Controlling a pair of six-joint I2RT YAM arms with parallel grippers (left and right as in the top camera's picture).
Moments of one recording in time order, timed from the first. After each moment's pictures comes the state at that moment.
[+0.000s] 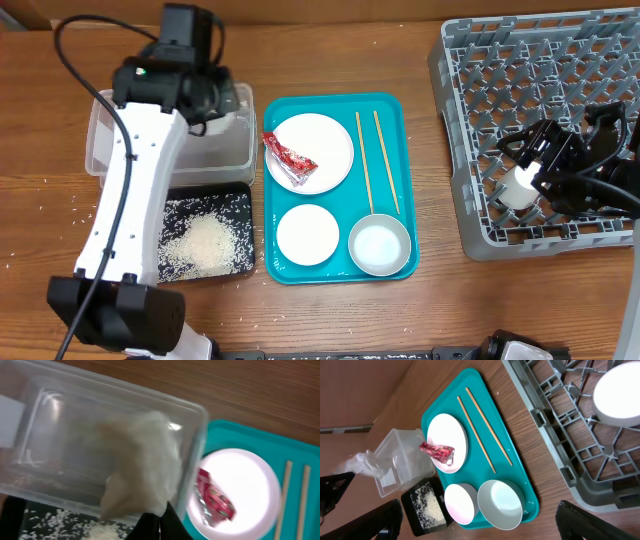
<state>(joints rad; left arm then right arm) -0.11 1.75 1.81 -1.15 -0.13 -0.42 -0.33 1.28 1.48 -1.36 -0.59 0.33</state>
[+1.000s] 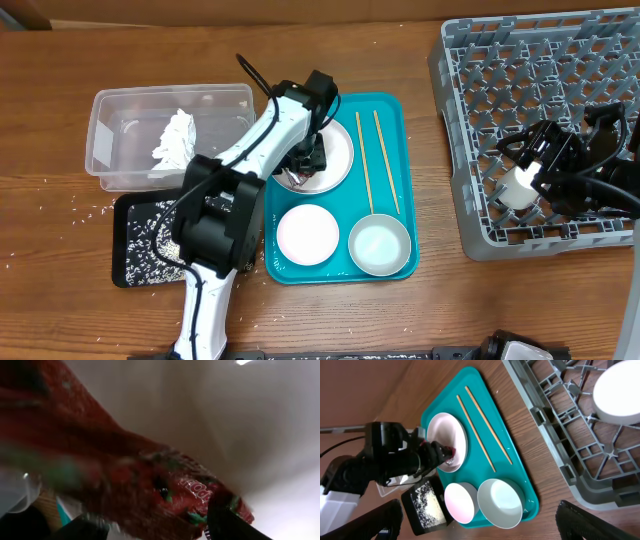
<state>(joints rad) -0.43 2.25 1.77 -1.14 -0.12 -0.60 -0.33 1.28 1.48 -1.37 -0.59 0.33</state>
